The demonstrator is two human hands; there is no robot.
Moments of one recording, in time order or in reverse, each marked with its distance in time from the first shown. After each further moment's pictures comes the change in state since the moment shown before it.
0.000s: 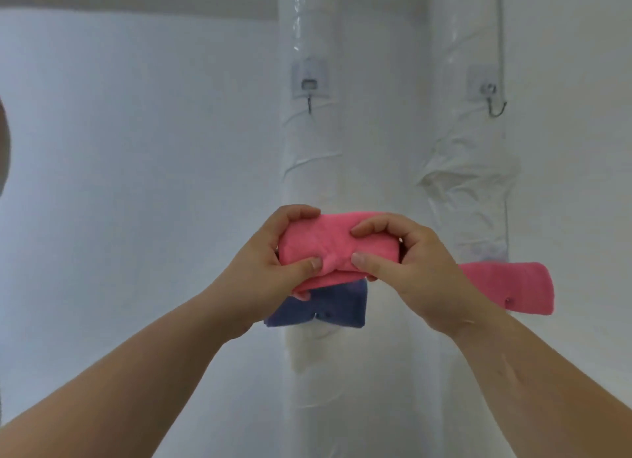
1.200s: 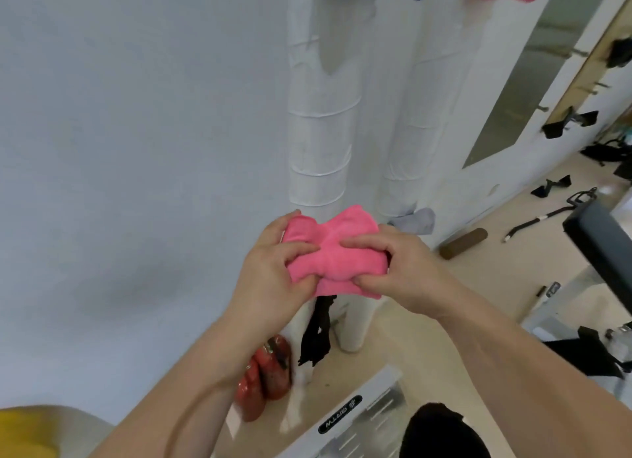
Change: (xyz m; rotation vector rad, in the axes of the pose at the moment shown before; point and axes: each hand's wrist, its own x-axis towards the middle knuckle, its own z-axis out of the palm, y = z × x) left_hand -0.271 -0.264 -0.057 0.055 -0.362 -0.074; right_hand -0.284 0.050 0.234 -0.622 -0.083 0.887
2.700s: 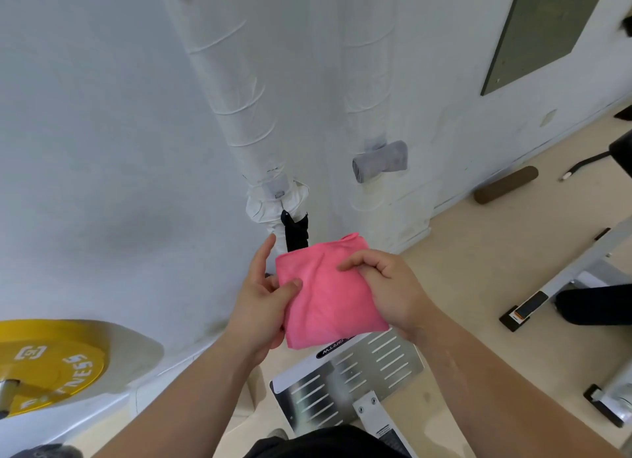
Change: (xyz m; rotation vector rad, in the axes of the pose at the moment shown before) left_hand -0.115 0.100 0.158 -0.649 0.031 -0.875; right_hand -0.152 0.140 -0.022 0.630 -0.008 0.322
